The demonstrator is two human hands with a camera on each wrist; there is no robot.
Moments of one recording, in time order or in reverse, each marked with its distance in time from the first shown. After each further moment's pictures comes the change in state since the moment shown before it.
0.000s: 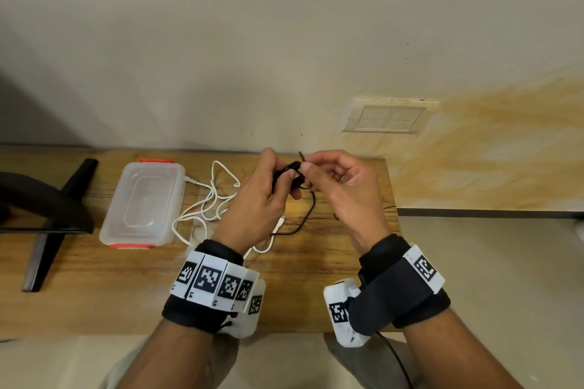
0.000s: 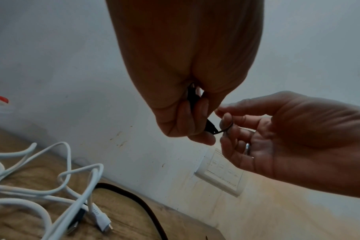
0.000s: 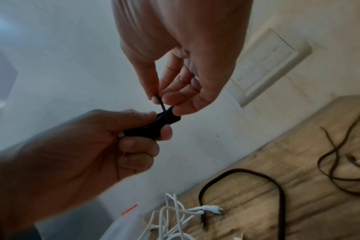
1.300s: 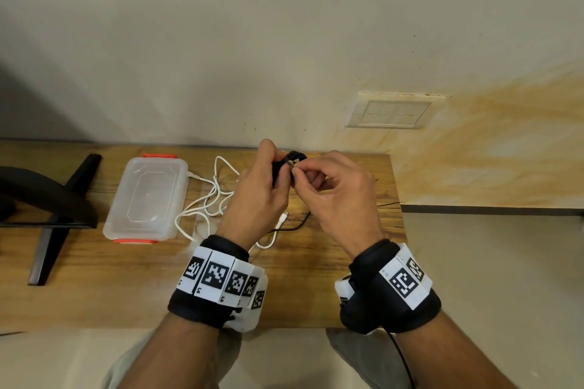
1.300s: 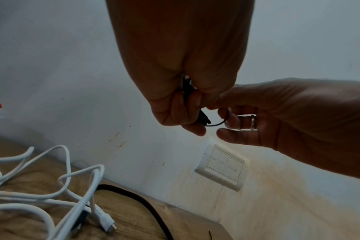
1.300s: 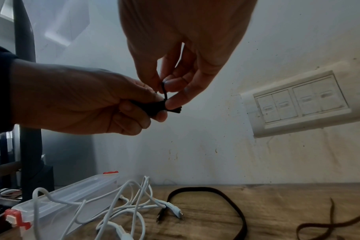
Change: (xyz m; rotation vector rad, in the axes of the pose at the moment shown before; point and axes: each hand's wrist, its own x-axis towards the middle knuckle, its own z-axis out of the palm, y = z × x) left_hand 0.001 -0.001 0.001 0.122 0.150 0.049; right_hand -0.010 0.009 0.010 -0.481 0.026 -0.461
